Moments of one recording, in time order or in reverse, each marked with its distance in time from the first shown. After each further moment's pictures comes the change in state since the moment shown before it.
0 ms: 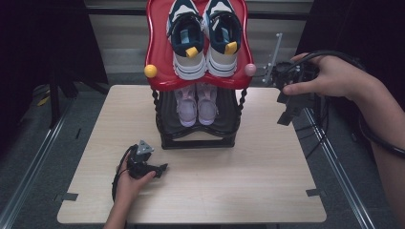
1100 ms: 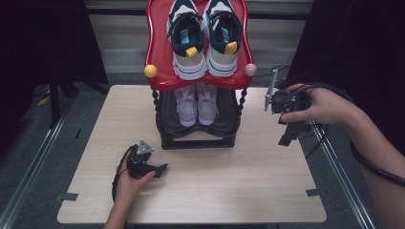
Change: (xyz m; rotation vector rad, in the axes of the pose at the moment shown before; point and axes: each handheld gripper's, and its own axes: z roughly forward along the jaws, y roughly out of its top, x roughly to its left) left arm 0.000 0.000 0.001 -0.010 -0.004 -0.004; right arm 0.000 -0.021 0.071 0.057 0.020 0.020
